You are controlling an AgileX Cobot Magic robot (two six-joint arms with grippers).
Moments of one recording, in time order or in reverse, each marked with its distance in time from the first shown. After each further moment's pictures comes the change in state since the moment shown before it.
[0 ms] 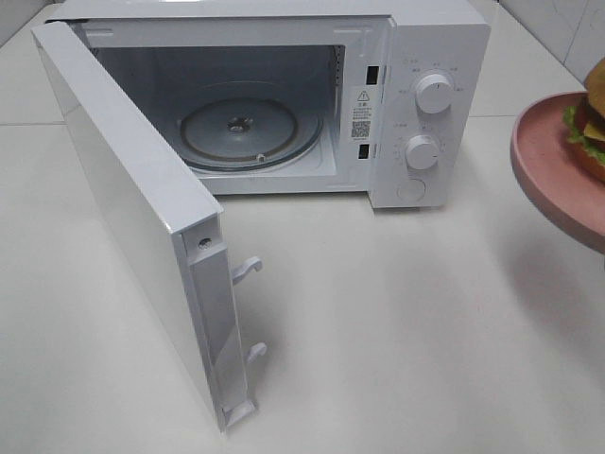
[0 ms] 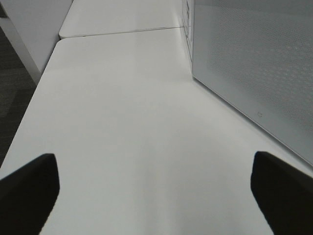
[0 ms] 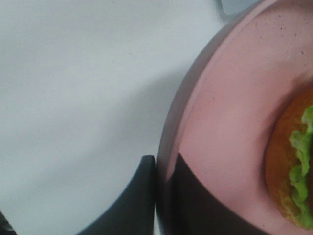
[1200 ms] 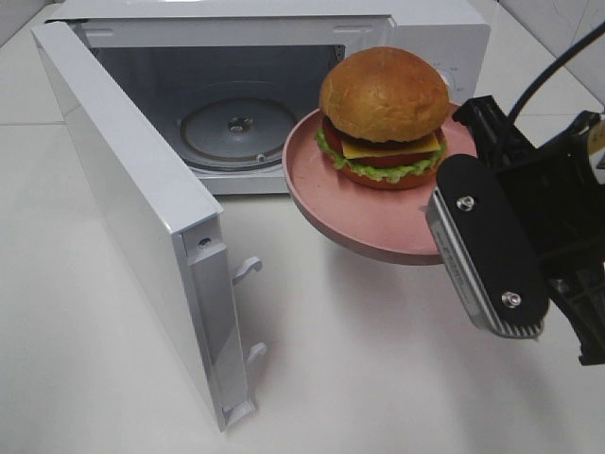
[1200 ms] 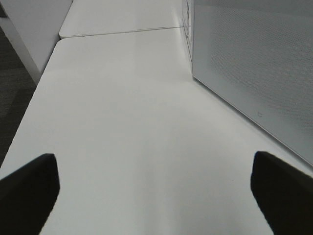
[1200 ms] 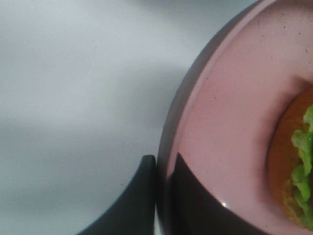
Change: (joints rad) left arm 0.000 0.000 0.000 0.000 0.000 0.000; right arm 0.184 0.311 -0.167 0.304 -0.161 -0.646
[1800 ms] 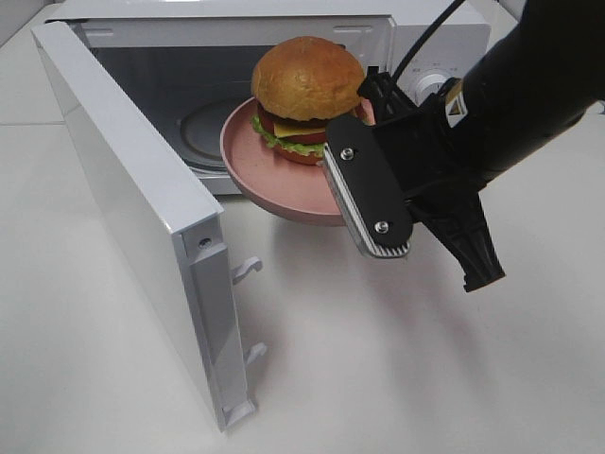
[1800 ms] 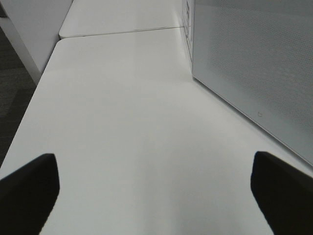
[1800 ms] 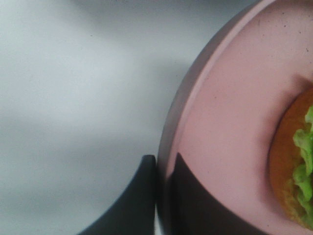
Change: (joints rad) left arm 0.000 0.000 0.000 0.000 0.000 0.000; right arm 0.000 0.297 -0.222 0.053 -0.058 -0.108
